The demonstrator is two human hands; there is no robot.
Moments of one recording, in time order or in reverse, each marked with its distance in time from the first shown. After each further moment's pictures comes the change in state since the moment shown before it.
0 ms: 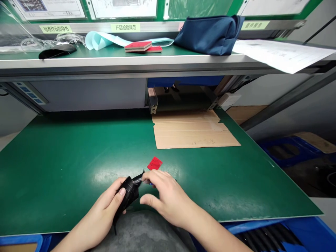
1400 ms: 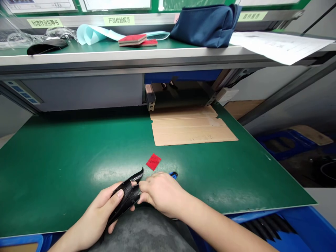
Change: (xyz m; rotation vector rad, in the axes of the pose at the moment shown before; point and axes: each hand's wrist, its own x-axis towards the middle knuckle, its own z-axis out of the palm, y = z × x) left_hand -0.002 -0.005 0.002 -0.215 -0.098 -0.106; right_hand 0.011 0.008 0.009 -0.327 -0.225 -0.177
